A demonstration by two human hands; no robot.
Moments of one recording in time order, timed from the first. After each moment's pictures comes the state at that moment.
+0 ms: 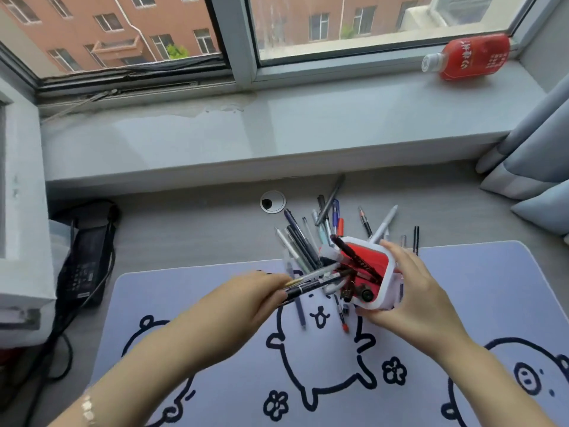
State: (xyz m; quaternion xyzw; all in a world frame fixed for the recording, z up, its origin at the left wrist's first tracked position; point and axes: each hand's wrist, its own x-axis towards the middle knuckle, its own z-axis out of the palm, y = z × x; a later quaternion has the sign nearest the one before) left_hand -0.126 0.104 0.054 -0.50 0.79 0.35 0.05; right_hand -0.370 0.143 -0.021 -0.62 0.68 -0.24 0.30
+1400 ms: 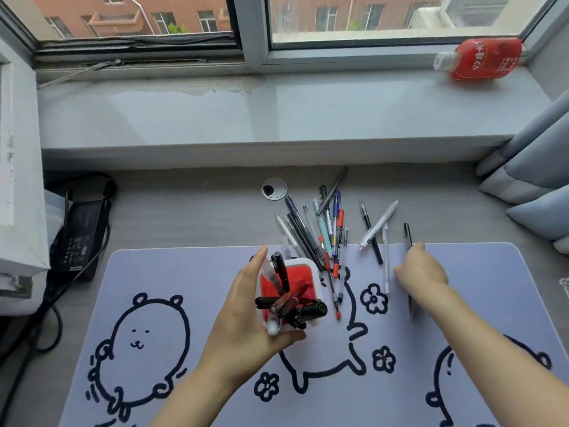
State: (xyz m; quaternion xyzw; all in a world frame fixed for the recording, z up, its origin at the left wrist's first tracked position) left_hand -0.129 0.162 -0.009 -0.60 0.62 0.43 -0.25; right_hand -0.403 0.087 -0.088 -0.43 0.86 0.05 0.26
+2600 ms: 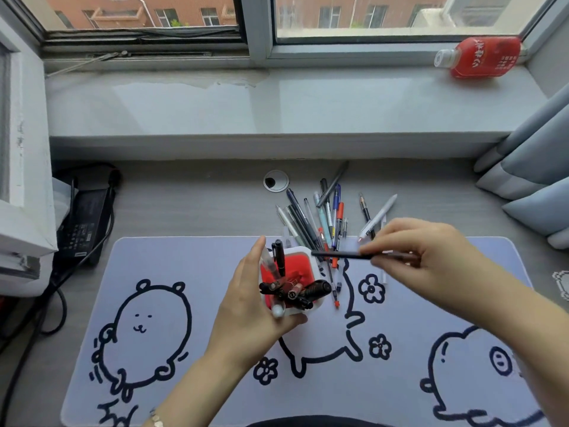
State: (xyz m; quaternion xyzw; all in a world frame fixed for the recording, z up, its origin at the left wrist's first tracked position) left_hand -0.135 0.170 -0.012 -0.62 0.61 0.41 -0.26; right_hand -0.362 0.129 0.072 -0.76 0.56 -0.16 0.30
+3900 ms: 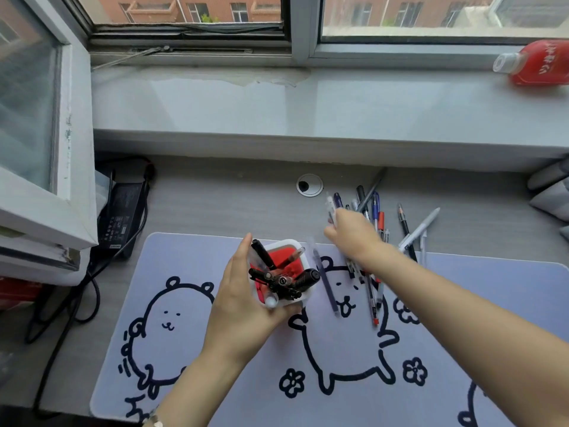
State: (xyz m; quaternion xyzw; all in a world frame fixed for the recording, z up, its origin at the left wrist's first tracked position) left_hand -0.092 0.155 -0.013 -0.69 0.52 0.40 -0.30; right_hand -0.265 0.023 -0.059 -0.68 0.66 -0.03 0.31
